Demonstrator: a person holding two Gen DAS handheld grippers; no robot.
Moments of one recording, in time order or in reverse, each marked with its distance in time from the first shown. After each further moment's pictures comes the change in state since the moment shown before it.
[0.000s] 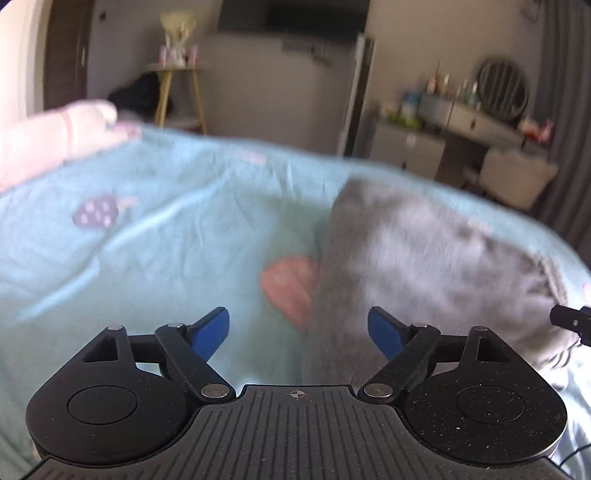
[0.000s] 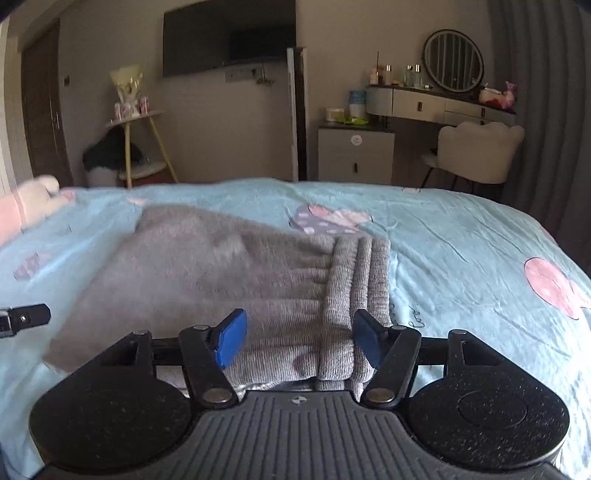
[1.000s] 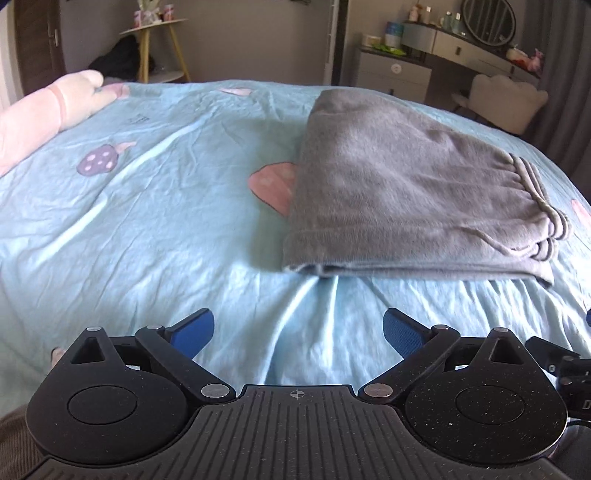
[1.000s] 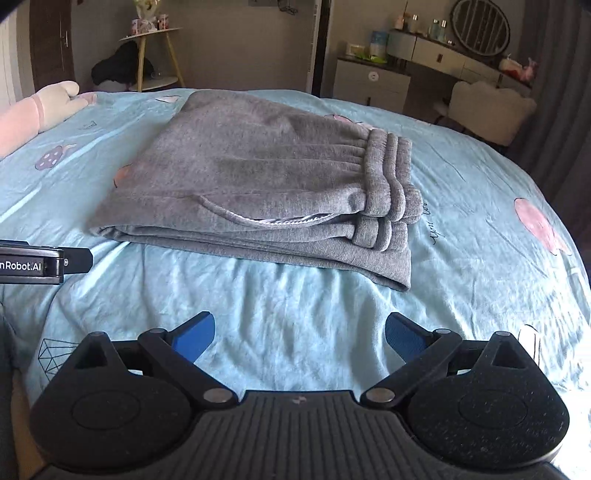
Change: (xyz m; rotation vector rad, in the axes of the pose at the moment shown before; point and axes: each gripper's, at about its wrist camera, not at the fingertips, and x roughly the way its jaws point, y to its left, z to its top) left arm -0.052 -0.015 -0.043 0.099 0.163 0.003; right arm -0.075 0.048 -0.061 -0.091 0.223 0.002
